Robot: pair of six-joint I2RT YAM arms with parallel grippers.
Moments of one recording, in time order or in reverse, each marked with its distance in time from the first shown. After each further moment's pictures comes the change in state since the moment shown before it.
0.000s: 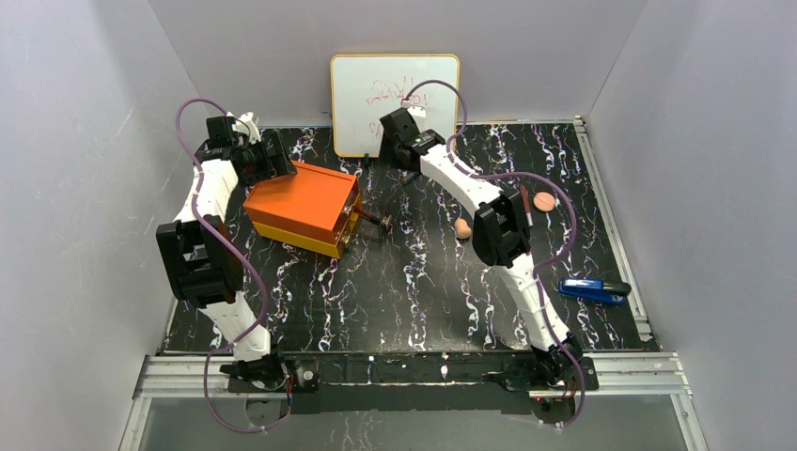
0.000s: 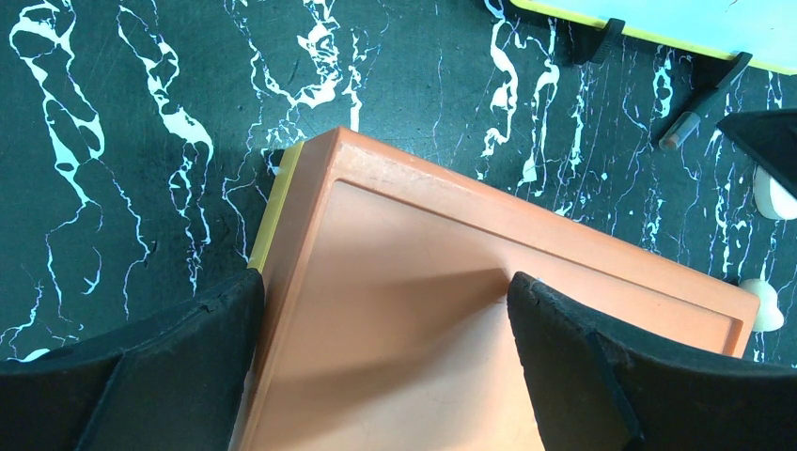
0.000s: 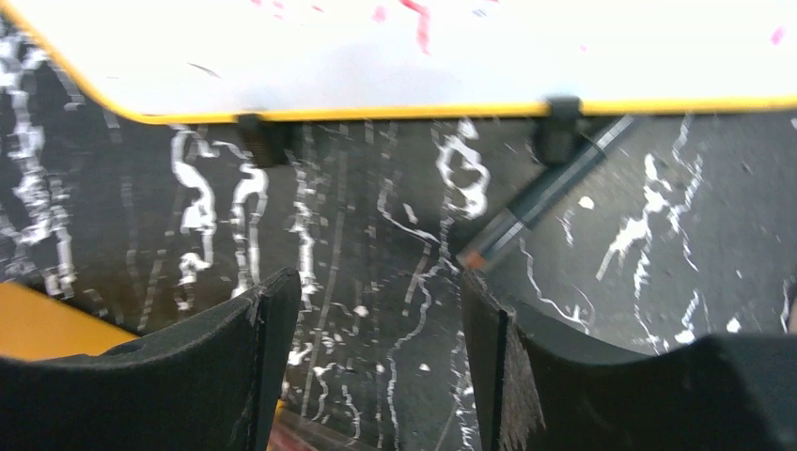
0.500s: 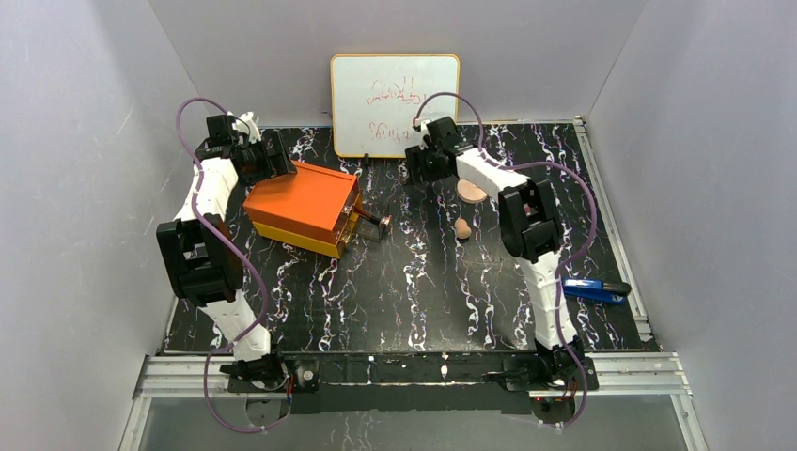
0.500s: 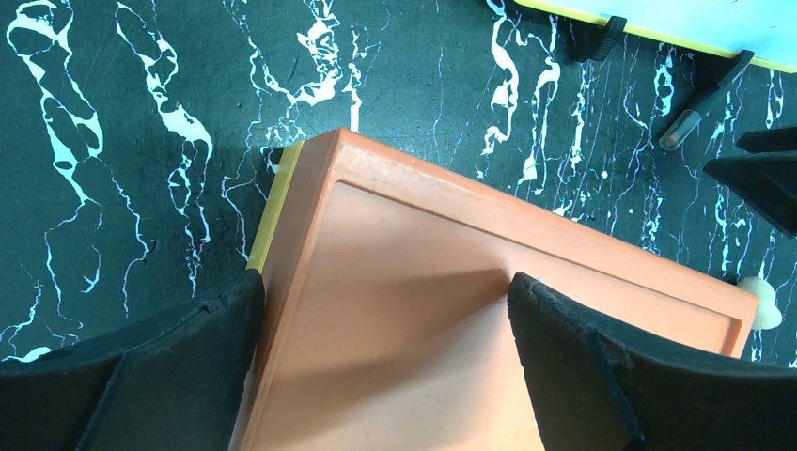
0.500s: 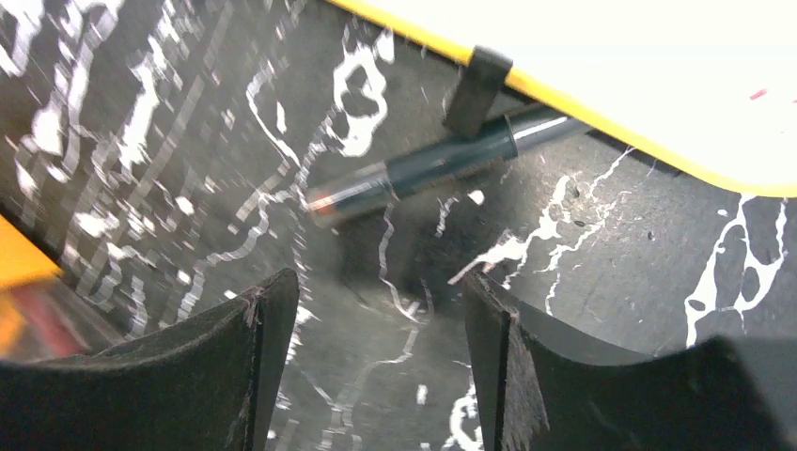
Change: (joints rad) left arm 0.000 0.012 0.018 -0.017 -0.002 0.001; right arm -0.171 -0.154 -0.475 0.237 -0.438 -0.534
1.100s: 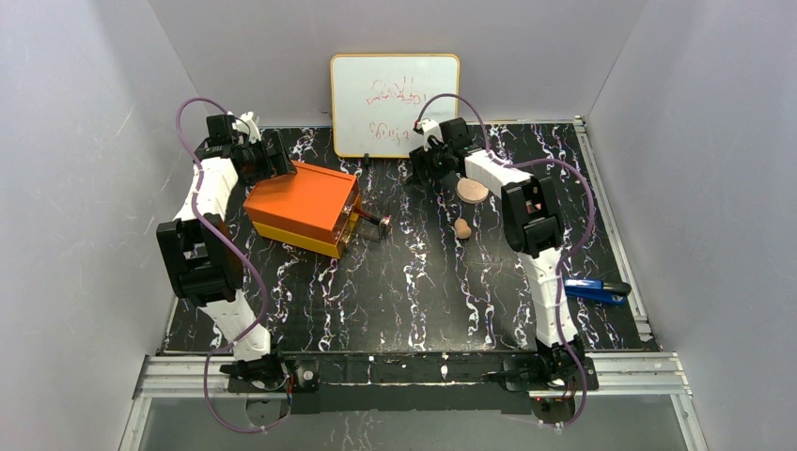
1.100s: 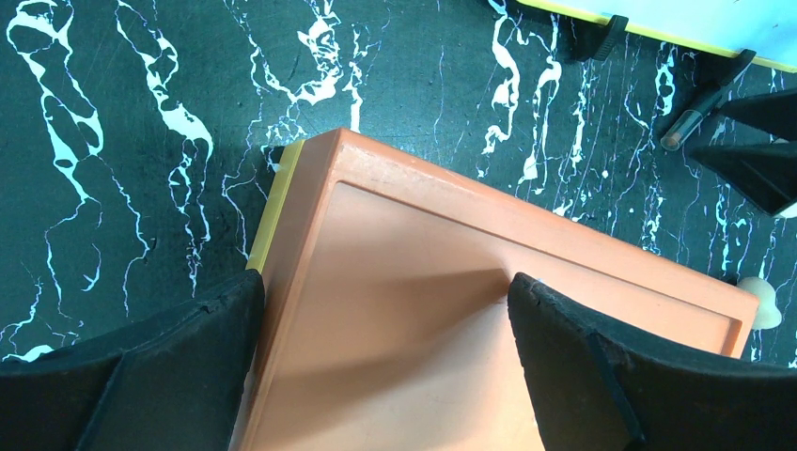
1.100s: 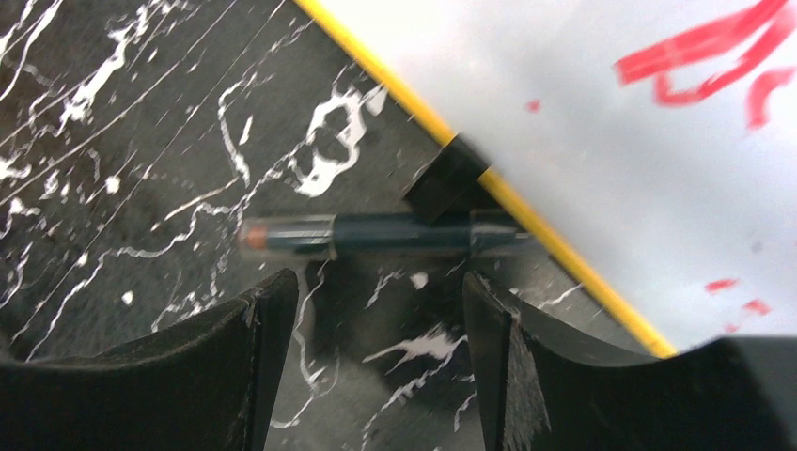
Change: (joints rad) left arm 0.000 0.003 0.005 -0.007 -0.003 0.000; right arm -0.069 0.076 0.011 0.135 -0.210 -0.247
